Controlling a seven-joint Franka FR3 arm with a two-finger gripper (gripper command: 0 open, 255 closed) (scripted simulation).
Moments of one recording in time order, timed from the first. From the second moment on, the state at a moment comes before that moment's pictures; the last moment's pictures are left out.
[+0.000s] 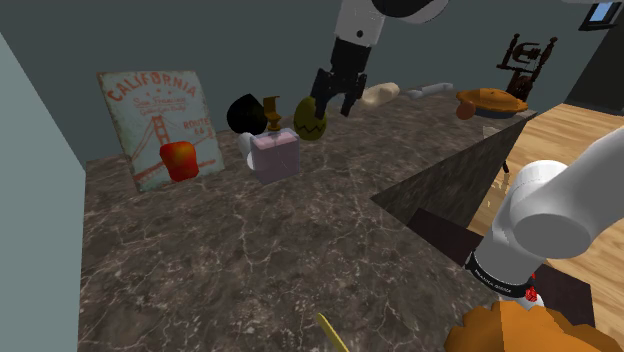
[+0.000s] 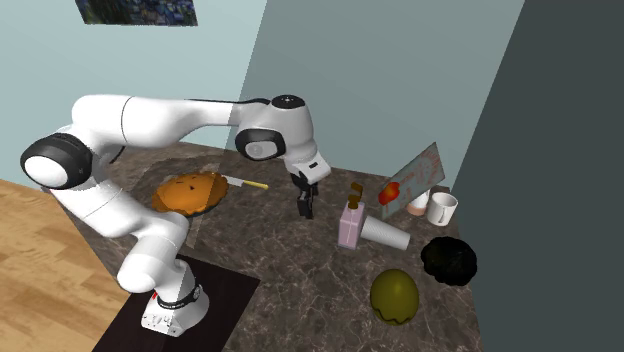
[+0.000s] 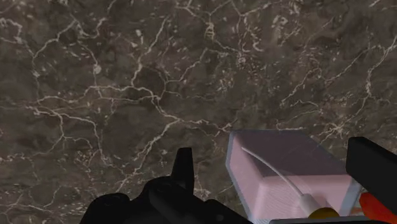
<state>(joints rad) 0.05 -0.45 0.11 -2.20 0.18 1.92 0.24</state>
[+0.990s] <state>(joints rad) 0.06 -0.16 0.20 -1.99 0.16 2.16 0.41</state>
